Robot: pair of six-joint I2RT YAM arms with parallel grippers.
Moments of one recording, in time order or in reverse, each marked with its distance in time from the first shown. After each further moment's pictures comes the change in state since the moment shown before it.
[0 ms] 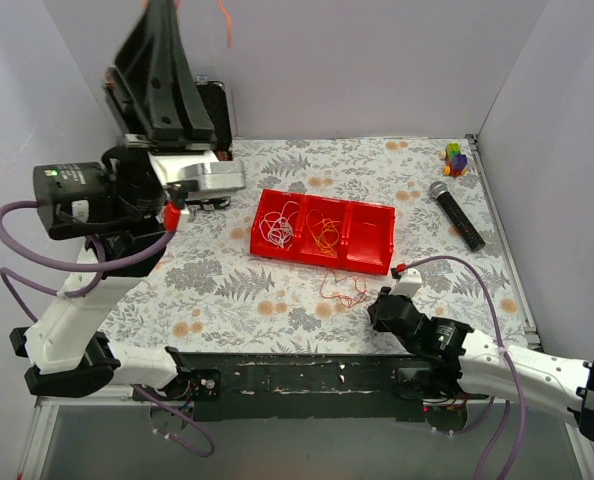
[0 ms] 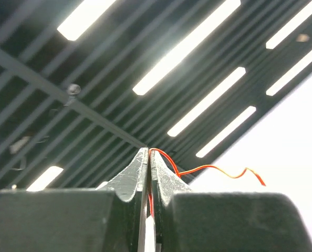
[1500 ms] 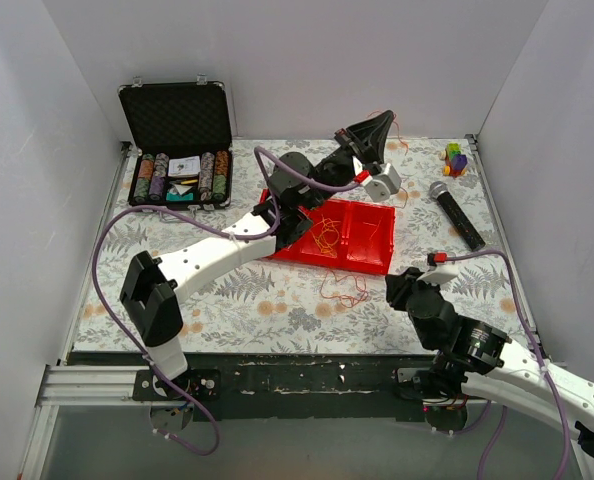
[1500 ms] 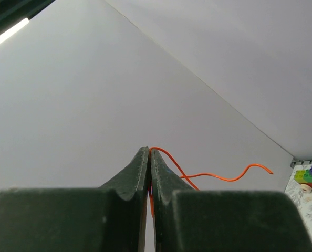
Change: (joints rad) left arm 0.011 0.414 -0.412 0.221 0.057 -0.547; right arm 0.000 -0.299 0.153 -0.114 0.260 -0.138
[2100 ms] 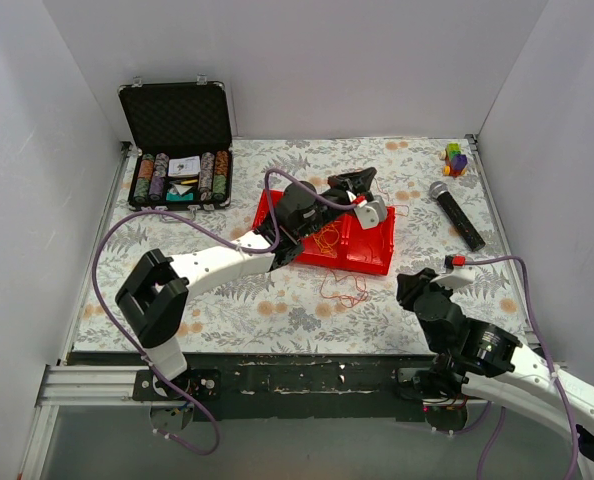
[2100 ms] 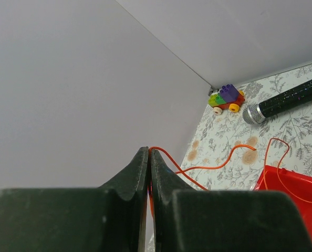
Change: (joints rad) left arm 0.022 -0.019 -0.326 -0.017 -0.014 -0.115; right arm 0.000 -0.068 0.033 -0.138 0.087 0.121
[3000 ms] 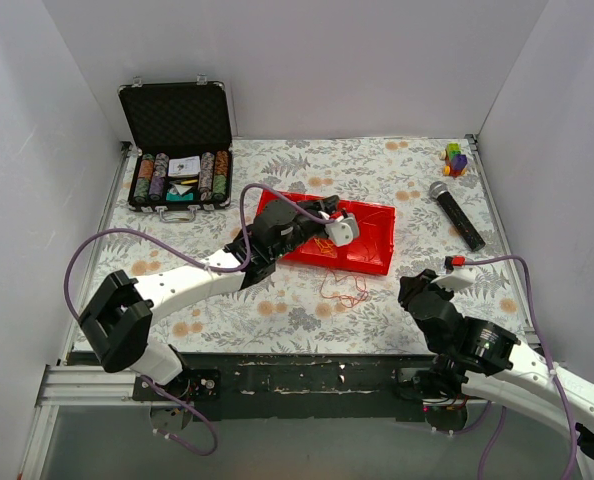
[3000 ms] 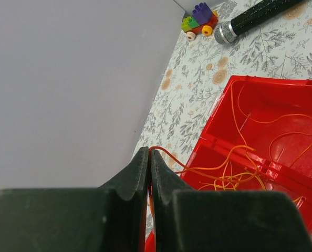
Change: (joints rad) left arm 0.024 -0.224 -0.258 -0.203 -0.100 -0.030; right arm 0.000 0.034 0.018 -0.092 0.027 0.075
